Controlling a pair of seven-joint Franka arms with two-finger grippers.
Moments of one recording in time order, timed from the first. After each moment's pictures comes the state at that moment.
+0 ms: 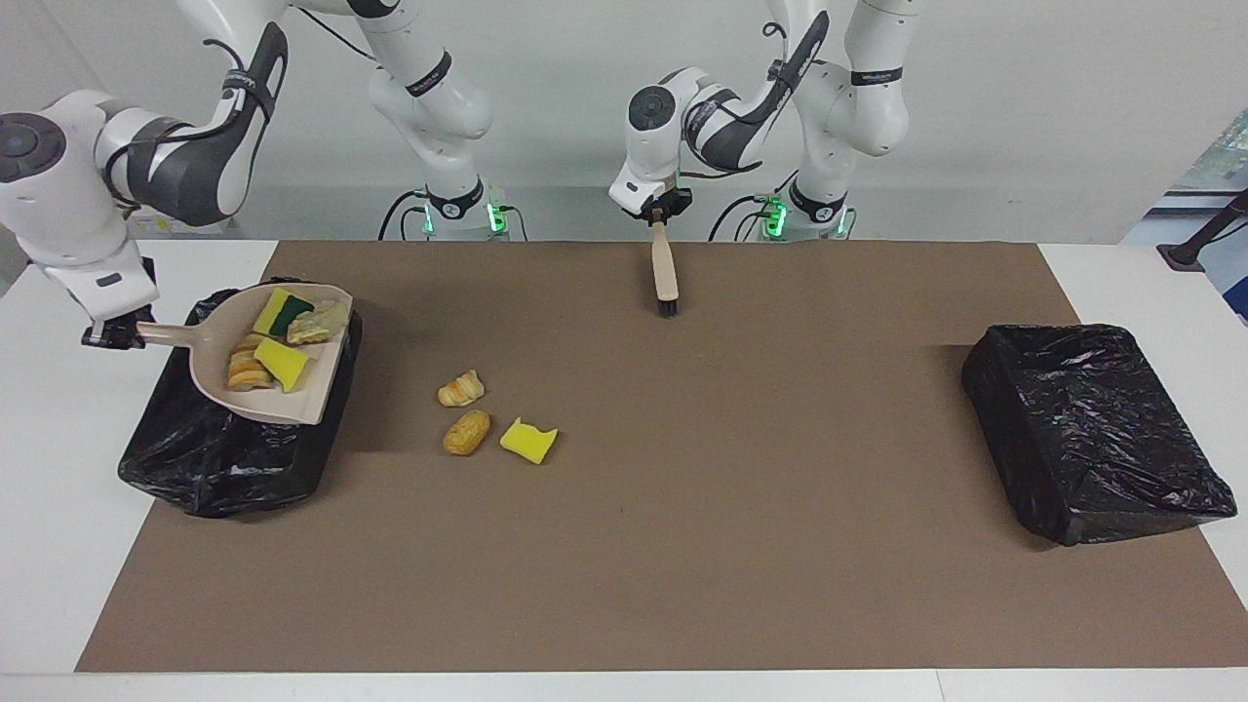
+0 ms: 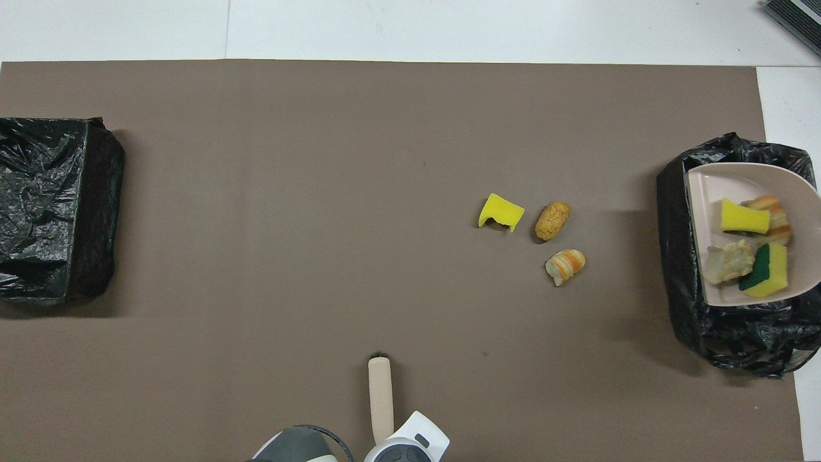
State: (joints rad) left arm -1.04 -0.14 -0.07 -2.43 -0.29 2.05 -0.93; right arm -0.44 0.20 0.08 -1.62 -0.49 1.84 -1.80
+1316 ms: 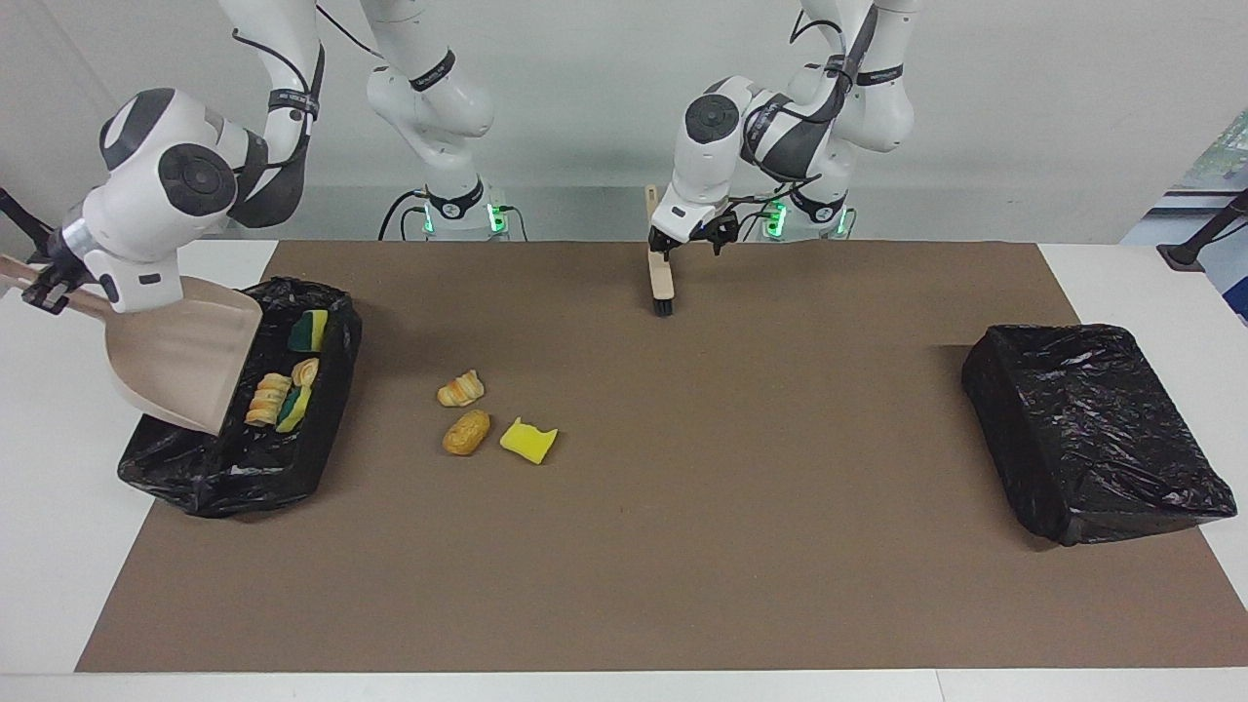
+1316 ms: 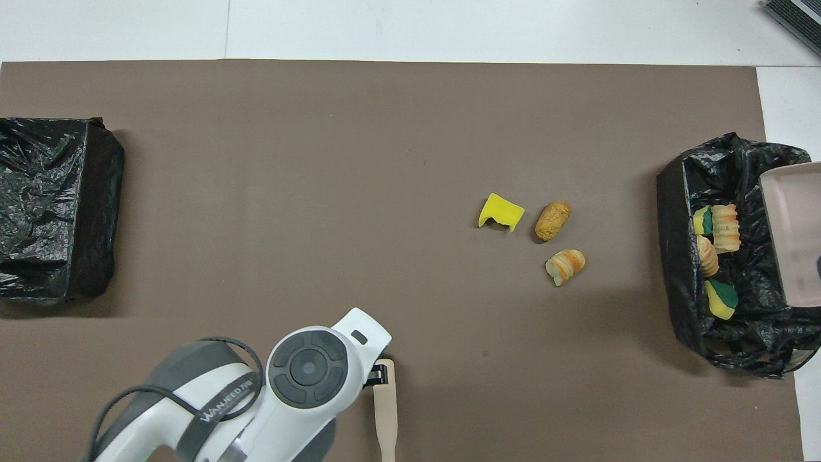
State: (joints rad) left arm -0.72 -0.16 -0.03 -2.26 -0.09 1.92 -0.71; right arm -0.34 0.07 0.09 -1.77 -1.10 1.88 -1.48
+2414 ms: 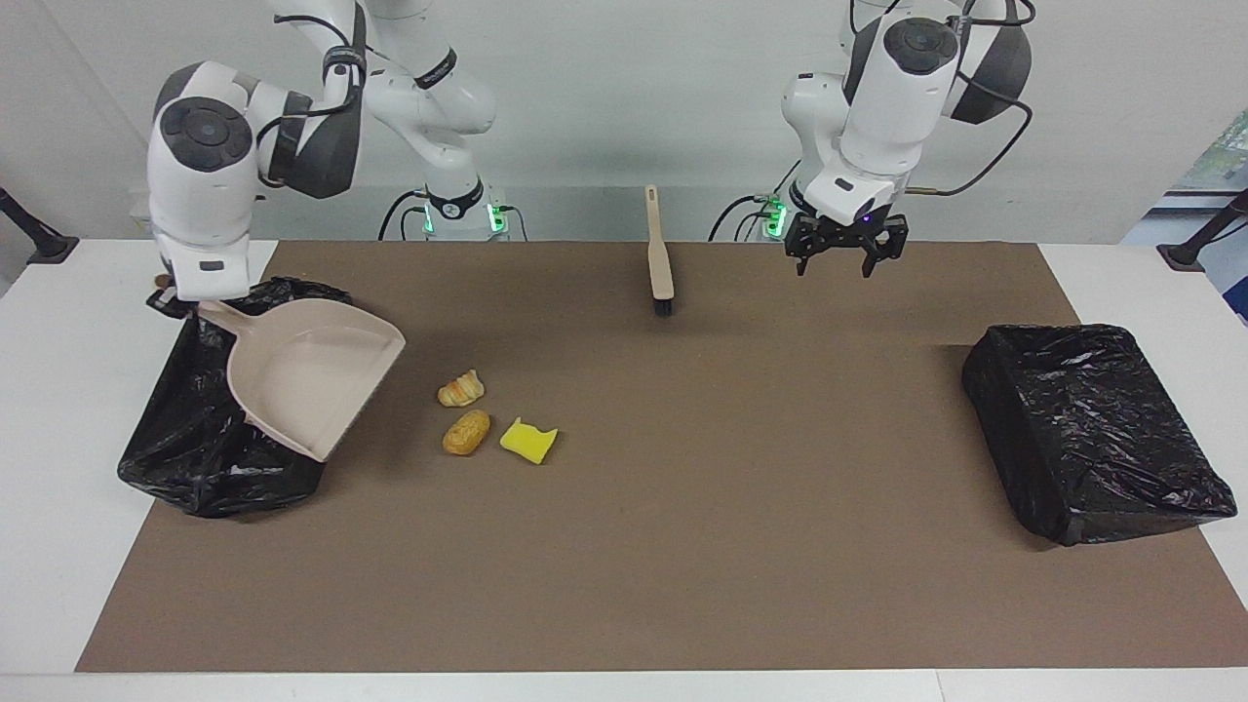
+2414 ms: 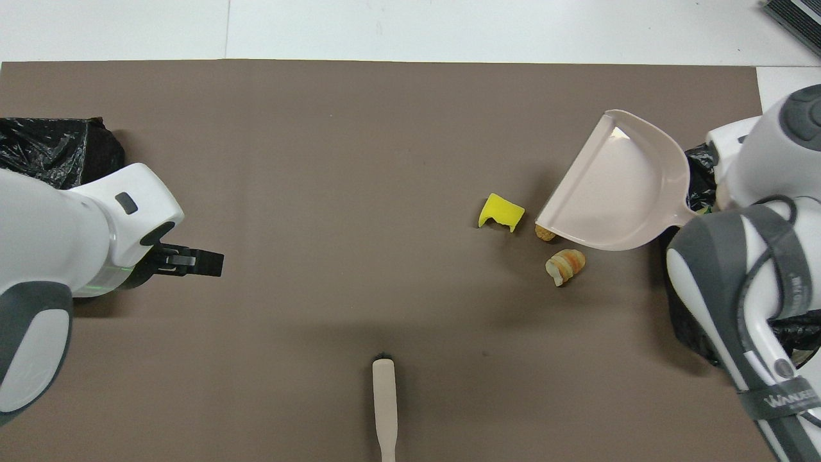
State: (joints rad) left arm -0.27 -0.17 -0.02 -1.90 0.03 1.75 -0.13; right arm -0.01 0.08 0.10 -1.77 -0.37 1.64 -0.74
